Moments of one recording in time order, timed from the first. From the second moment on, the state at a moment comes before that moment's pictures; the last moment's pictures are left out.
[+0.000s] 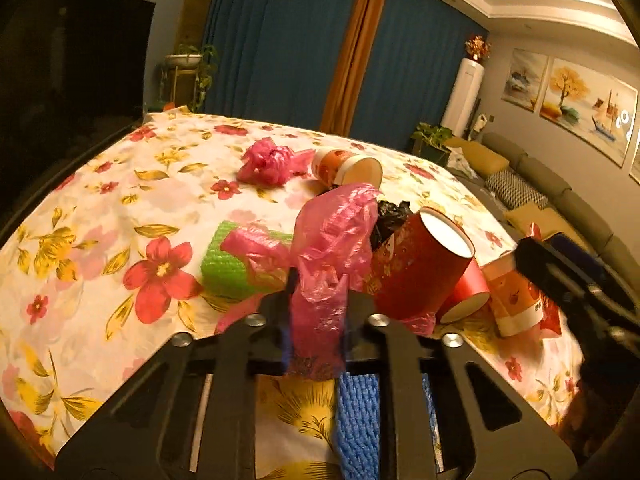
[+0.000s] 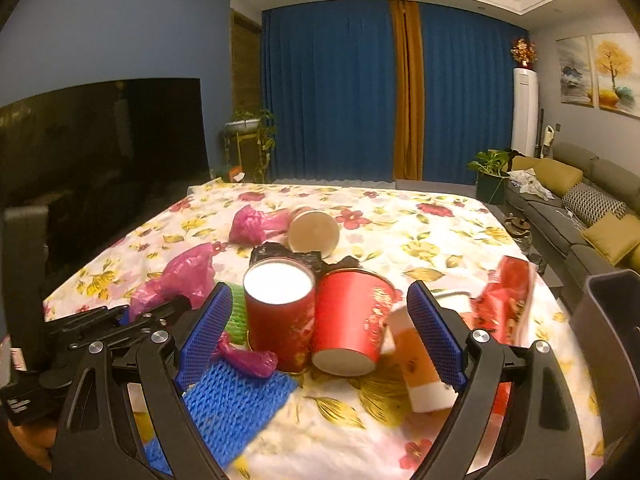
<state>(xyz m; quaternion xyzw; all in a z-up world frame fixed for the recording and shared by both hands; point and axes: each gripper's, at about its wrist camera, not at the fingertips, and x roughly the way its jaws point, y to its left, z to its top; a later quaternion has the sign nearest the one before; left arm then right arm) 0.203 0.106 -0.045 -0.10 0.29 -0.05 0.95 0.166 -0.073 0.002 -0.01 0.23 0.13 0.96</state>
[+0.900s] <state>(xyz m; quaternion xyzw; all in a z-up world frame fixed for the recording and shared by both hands) 0.169 0.147 -0.010 -0.11 0.23 0.02 0.97 0.226 -0.033 -0.033 -0.02 0.28 0.15 0.95</state>
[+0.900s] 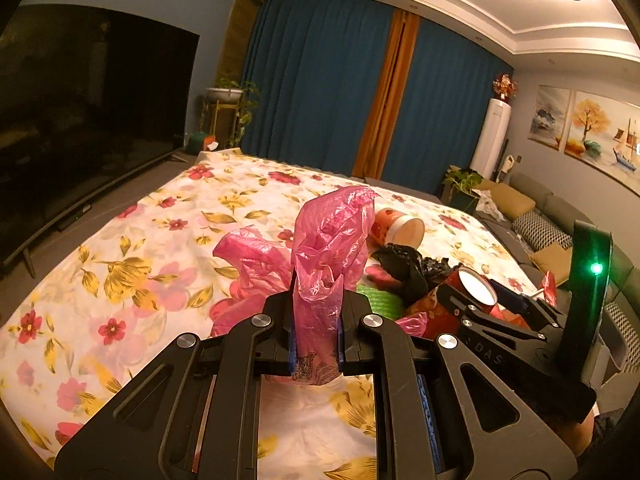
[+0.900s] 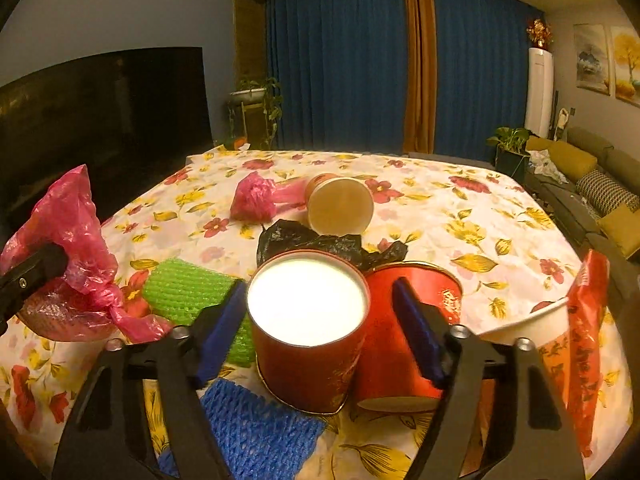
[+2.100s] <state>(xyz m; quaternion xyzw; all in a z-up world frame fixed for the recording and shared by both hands) 0.136 0.054 0.026 -0.06 0.20 -0.05 0.98 0.109 -0.141 0.043 0.01 0.16 0.12 0.98</state>
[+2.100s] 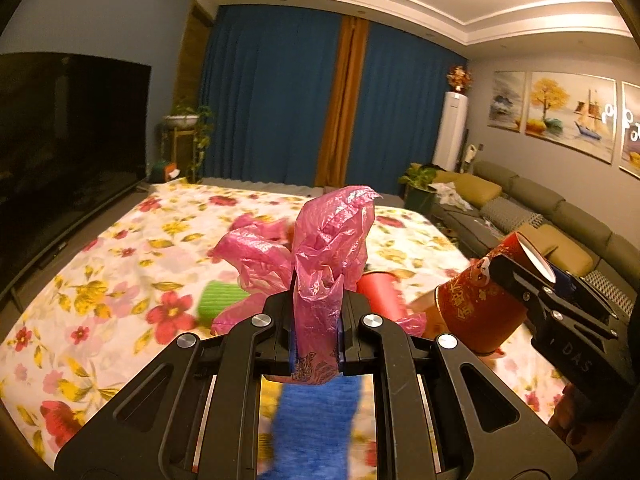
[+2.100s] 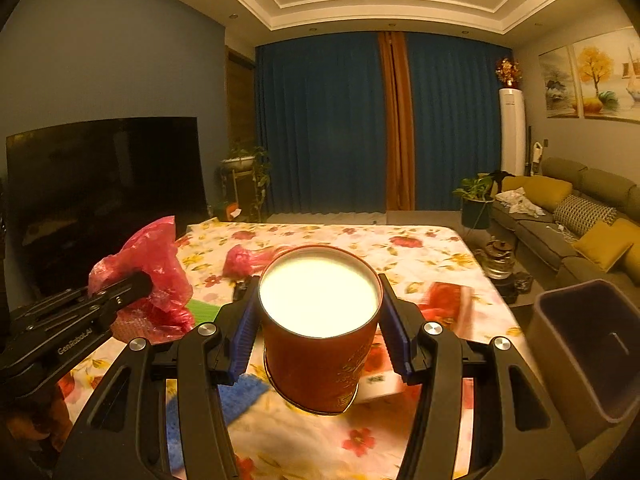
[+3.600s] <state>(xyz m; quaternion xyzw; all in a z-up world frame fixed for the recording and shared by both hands) 0.135 -0.218 0.051 0.03 0.16 -0.24 0.96 0.042 -0.373 0.055 0.04 0.10 -0.09 0.99</state>
